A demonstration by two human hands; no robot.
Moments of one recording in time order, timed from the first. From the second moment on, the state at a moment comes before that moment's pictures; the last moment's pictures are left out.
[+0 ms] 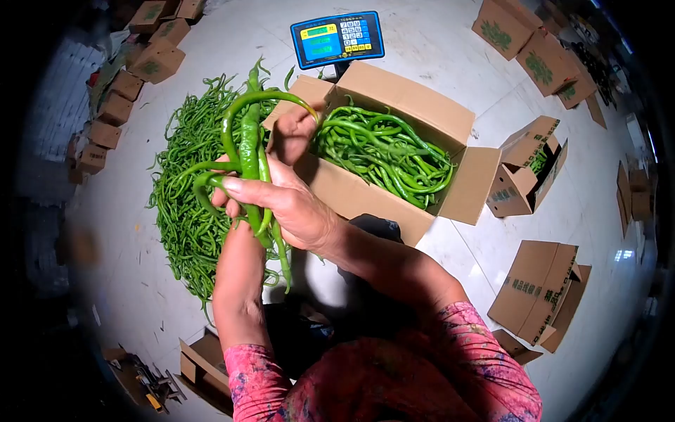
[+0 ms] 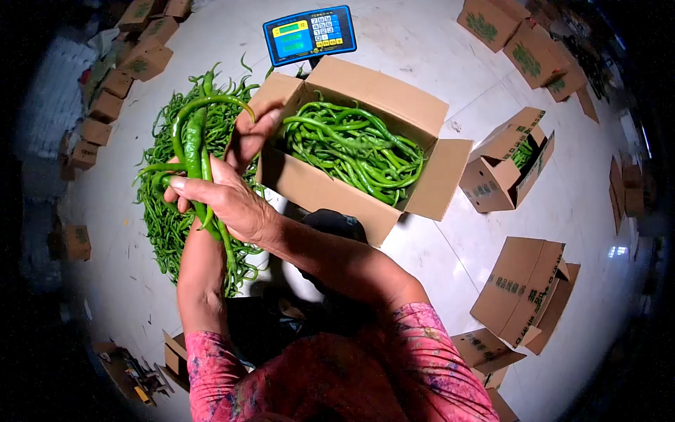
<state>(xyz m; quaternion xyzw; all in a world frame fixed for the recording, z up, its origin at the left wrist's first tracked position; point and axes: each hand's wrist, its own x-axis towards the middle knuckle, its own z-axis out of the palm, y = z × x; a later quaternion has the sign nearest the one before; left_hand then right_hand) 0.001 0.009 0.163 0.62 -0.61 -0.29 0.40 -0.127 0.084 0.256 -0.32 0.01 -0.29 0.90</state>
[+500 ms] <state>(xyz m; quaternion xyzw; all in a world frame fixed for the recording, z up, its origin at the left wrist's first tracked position) 0.046 0.131 0.221 0.42 -0.33 -0.47 0.70 -0.122 0.059 0.241 -0.25 0.10 -0.36 0.89</state>
